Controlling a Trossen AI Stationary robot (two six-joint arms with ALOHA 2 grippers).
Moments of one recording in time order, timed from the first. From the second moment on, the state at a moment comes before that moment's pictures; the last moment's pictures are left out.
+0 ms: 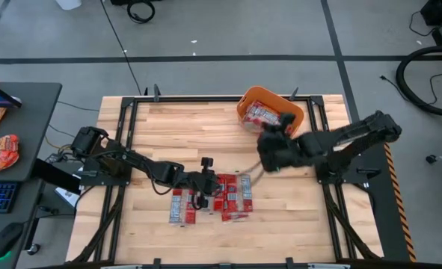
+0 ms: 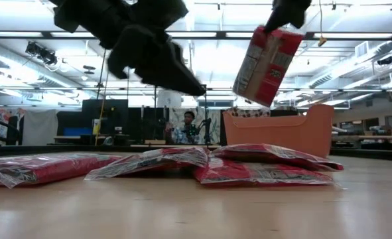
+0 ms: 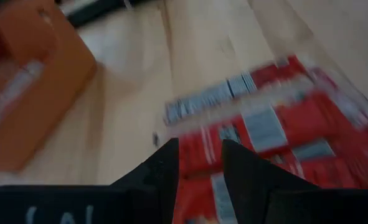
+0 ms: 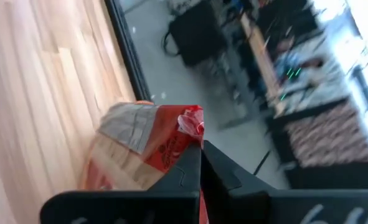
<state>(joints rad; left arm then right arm) -0.28 1.68 0.89 0.20 -0.36 0.19 0.24 1.39 1.28 -1.01 1.13 0.09</state>
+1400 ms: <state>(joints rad) -0.26 1.68 0.89 0.11 -0.37 0.07 -0.55 1.41 1.20 -1.28 0.30 0.61</state>
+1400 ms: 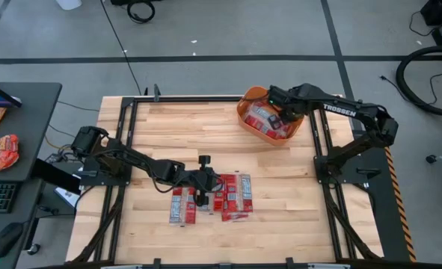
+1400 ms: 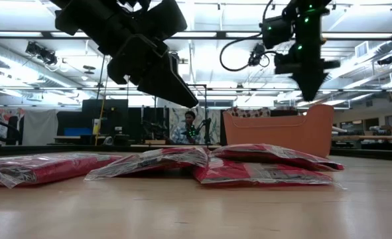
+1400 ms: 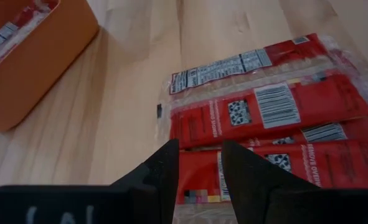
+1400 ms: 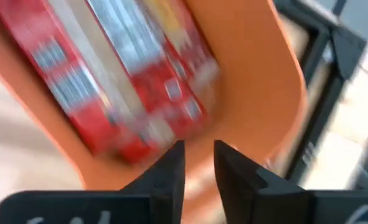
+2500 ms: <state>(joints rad) -0.24 1.79 0.89 0.25 -0.21 0.15 0.46 1.56 0.96 -0.47 0.35 0.35</state>
